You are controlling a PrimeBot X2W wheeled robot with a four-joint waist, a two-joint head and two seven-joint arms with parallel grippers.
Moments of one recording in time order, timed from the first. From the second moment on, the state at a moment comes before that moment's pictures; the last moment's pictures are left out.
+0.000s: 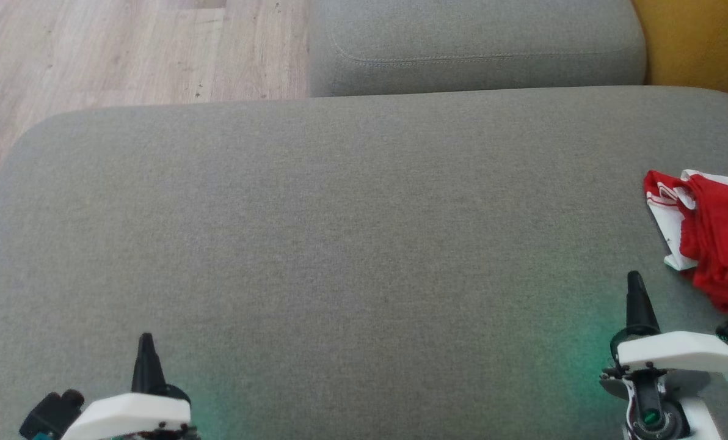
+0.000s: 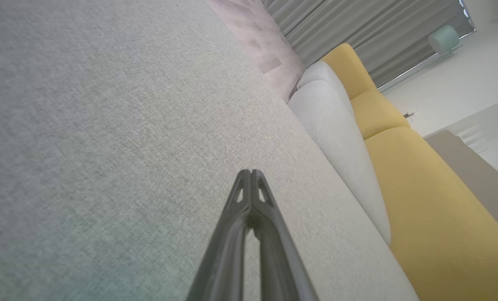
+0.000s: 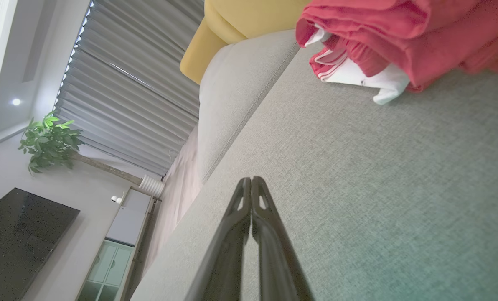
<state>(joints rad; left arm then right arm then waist) 0.00 0.04 -0.01 0.37 -0.97 -0.06 -0.05 -0.09 -0.04 -0.07 0.44 0.96 0.13 -0.05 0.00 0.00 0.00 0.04</state>
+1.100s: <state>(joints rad) -0.04 0.04 0.04 0.32 -1.34 -0.10 0.04 -0.09 -0.04 -0.10 0.35 1.33 0.13 0.04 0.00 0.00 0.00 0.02</state>
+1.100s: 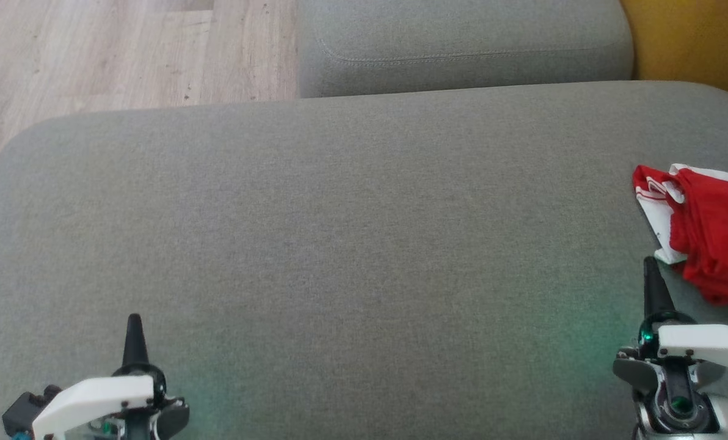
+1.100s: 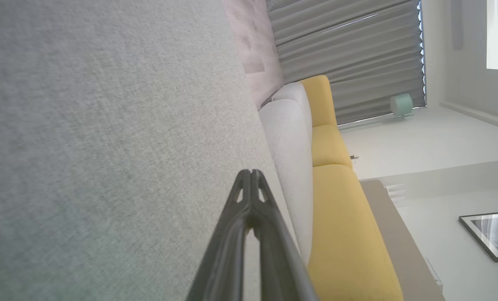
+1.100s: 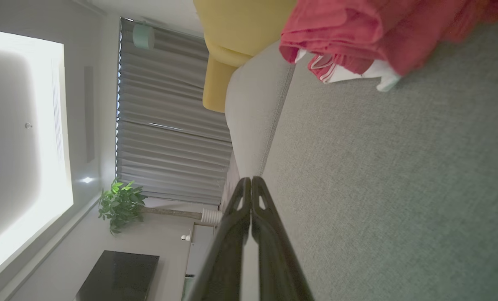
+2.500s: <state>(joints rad) -0.06 0.04 0.07 0.28 -1.60 -0.12 0.11 -0.09 -0.04 -0.13 0.29 1.60 0.13 0.11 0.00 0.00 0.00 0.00</state>
